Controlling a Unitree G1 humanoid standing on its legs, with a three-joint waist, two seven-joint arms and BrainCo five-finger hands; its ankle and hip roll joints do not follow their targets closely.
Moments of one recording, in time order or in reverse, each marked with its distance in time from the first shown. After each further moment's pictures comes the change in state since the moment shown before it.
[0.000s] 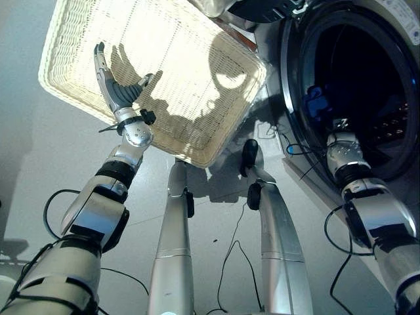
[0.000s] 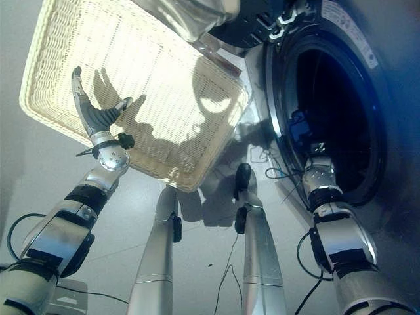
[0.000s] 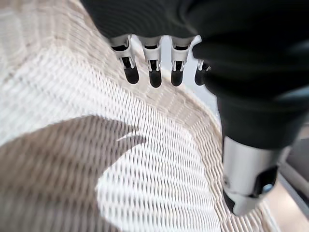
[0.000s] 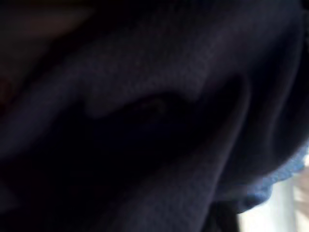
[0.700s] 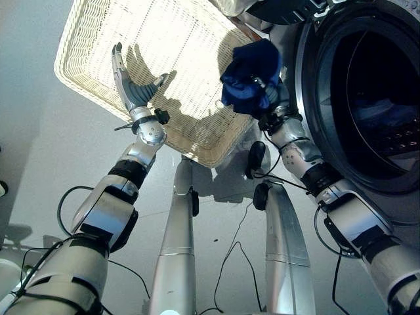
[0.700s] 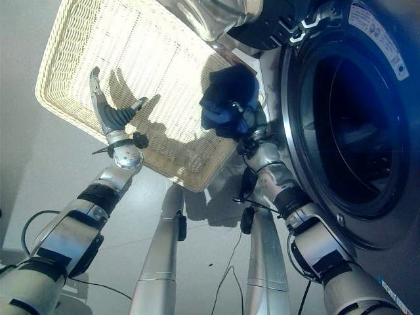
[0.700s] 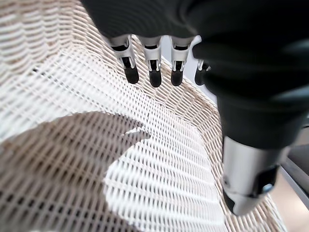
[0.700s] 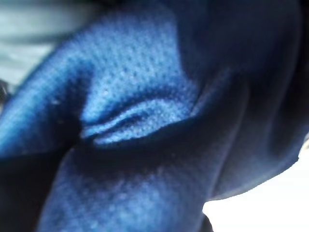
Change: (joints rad) left arm -0.068 -0.104 -0.018 0.000 0.000 0.076 0.015; right arm 0.102 0.226 0.348 -0.408 -0.600 0.114 0.310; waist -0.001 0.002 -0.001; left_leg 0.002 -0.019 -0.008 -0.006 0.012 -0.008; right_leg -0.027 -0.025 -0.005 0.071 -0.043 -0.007
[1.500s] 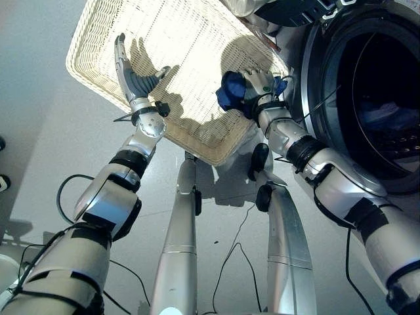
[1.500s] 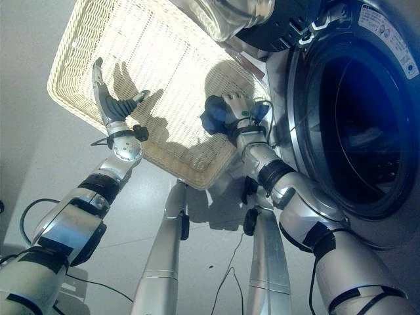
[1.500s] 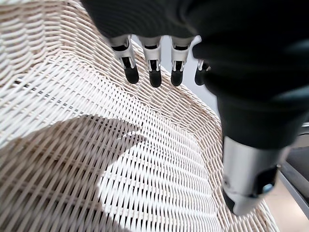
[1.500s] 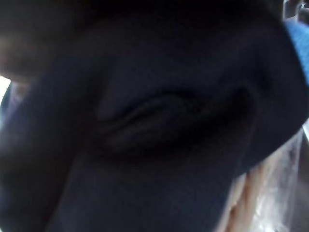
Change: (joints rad) left arm -0.104 -0.011 -0.050 0.132 -0.039 -0.030 -0.046; right arm -0.349 0.035 0.470 0.274 -1.515 0.578 -0.289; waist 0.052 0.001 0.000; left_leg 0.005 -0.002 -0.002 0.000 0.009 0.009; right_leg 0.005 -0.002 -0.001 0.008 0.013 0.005
